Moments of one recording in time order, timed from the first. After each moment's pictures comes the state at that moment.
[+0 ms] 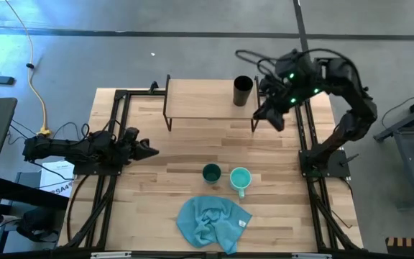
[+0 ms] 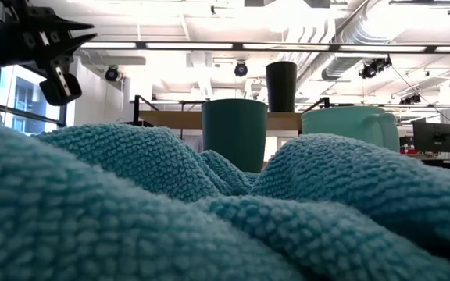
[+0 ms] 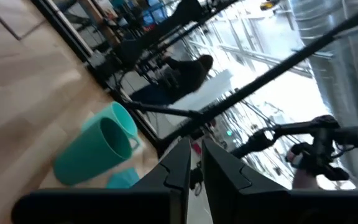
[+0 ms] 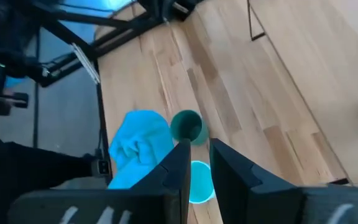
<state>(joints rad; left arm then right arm) 0.10 0.17 0.01 0.29 0.11 -1.00 -0.18 1.59 2.33 -1.57 -0.25 0.29</state>
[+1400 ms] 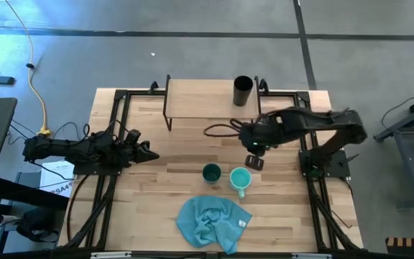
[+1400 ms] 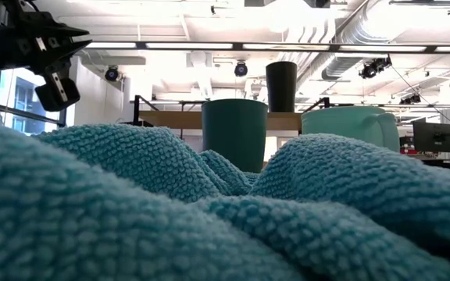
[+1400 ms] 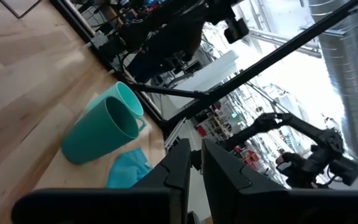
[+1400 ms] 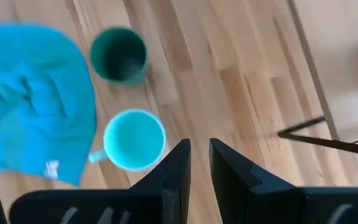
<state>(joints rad) 0.10 0.17 0.01 0.22 0.17 -0.97 0.17 1.56 1.81 -1.44 0.20 0.43</state>
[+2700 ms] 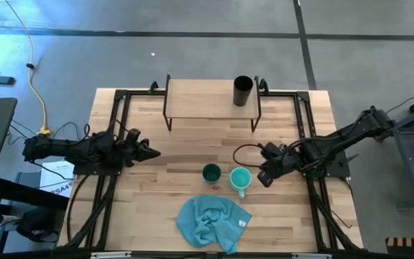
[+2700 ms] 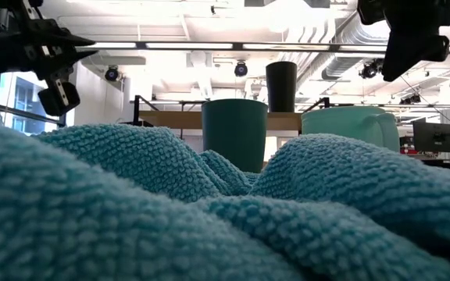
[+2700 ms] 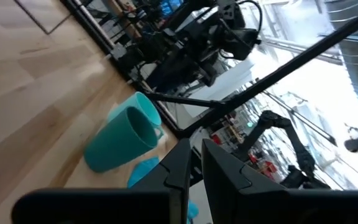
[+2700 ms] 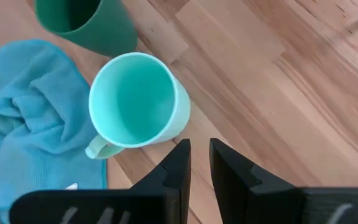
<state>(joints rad) 0.10 0.18 0.01 0.19 0.09 -0.95 0.40 1.17 0.95 -0.91 0.29 1.08</state>
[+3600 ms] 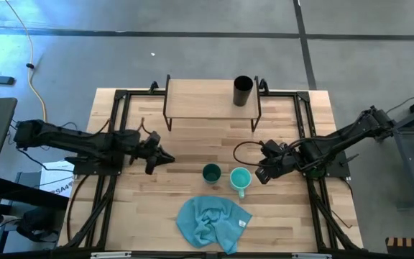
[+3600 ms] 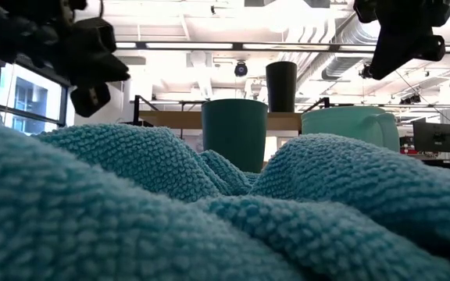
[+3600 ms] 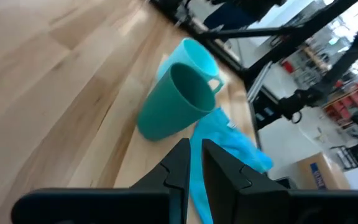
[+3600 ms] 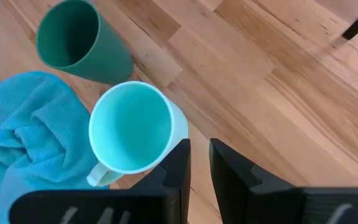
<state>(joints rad) 0.10 0.83 0.29 0.18 0.15 -0.66 0.40 1.17 0.95 -0.89 0.36 1.13</state>
